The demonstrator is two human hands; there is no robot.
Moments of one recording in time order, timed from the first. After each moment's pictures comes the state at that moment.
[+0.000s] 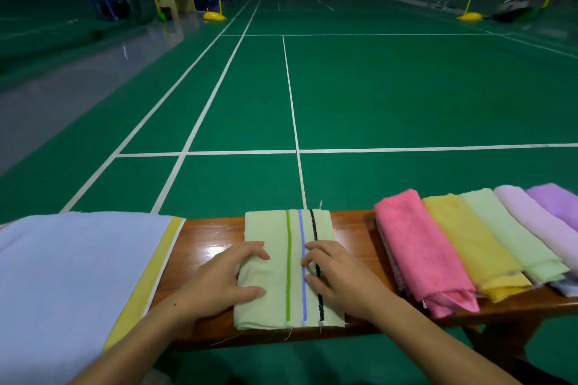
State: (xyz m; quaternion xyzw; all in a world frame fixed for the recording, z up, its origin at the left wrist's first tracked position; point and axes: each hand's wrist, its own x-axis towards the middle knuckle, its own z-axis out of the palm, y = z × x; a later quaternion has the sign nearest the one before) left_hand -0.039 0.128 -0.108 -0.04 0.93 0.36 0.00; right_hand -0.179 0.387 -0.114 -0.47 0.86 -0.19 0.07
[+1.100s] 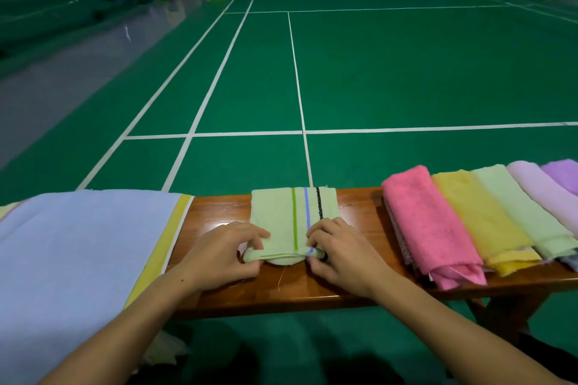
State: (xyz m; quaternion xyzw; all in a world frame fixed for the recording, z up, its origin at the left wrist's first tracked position) left_hand -0.031 0.123 -0.099 -0.02 0.97 0.23 -0.01; right_hand -0.169 0.382 -0.113 -0.51 0.85 -0.16 0.01
